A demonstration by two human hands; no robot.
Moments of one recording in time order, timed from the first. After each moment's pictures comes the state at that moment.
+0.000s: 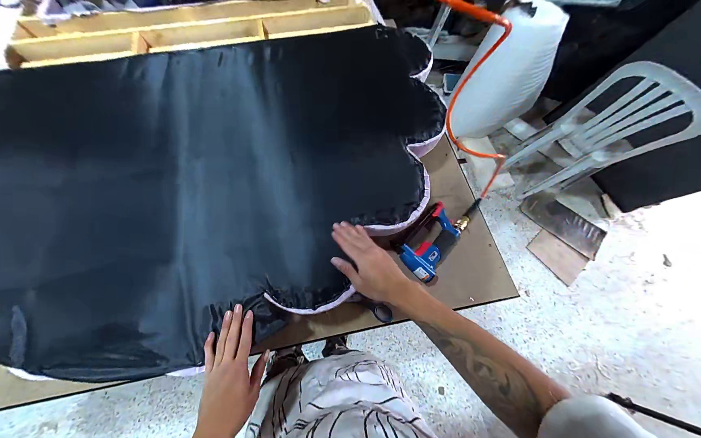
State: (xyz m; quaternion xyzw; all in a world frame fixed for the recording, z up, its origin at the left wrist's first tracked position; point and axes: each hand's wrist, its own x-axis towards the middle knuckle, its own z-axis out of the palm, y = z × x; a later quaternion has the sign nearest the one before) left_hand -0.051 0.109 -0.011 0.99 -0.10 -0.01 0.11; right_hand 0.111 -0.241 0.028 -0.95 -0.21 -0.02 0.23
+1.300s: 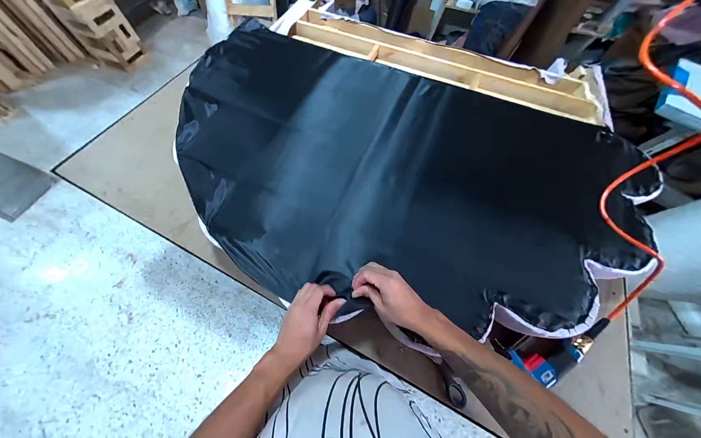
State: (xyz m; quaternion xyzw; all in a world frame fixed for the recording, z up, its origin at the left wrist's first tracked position) left_hand -0.036 0.139 0.010 0.93 0.08 0.14 0.34; right_hand 0.136 -0.044 0.041 -0.75 -0.53 0.13 0.38
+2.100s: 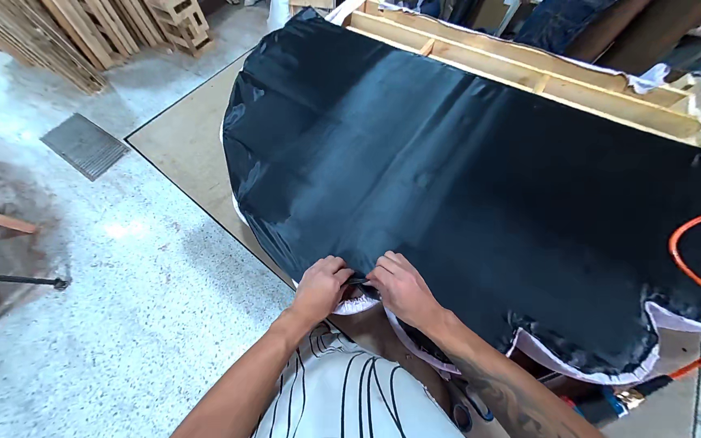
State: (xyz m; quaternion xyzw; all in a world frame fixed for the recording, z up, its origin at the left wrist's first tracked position) left_hand -0.003 0.146 0.029 0.97 0.03 0.14 0.18; right_hand 0.144 -0.036 0.042 -0.74 -0.61 -0.01 0.29
